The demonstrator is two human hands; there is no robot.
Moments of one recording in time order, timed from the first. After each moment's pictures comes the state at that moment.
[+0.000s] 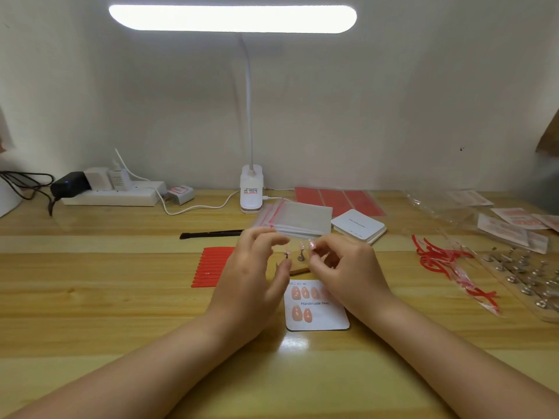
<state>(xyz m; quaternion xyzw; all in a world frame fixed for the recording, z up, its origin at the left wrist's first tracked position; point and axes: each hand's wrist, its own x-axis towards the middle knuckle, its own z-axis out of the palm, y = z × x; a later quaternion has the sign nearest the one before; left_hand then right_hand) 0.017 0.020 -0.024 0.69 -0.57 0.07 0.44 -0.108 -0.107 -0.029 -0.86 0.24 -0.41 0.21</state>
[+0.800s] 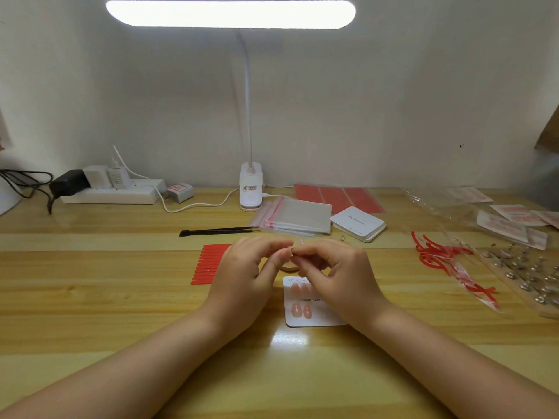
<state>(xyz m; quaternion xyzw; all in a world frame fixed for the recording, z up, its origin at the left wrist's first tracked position) 0.021 0.023 -0.019 0.66 -0.57 0.02 0.49 -0.106 -0.090 -0.031 -0.84 0.10 -0.47 0.25</state>
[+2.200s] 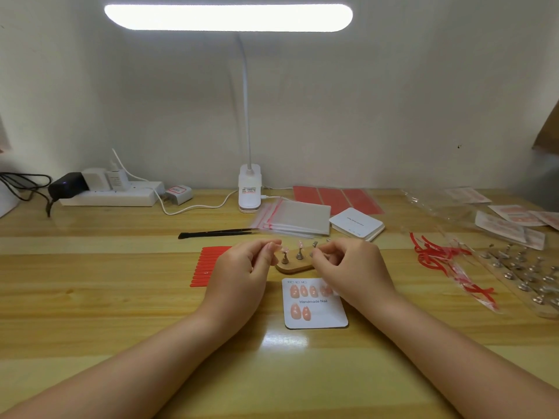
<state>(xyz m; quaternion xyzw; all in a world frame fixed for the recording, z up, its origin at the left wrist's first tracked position) 0.030 0.015 -0.028 0.71 -0.50 -0.02 0.50 -0.112 -0.112 -0.028 -0.83 0.36 -0.35 0.23</state>
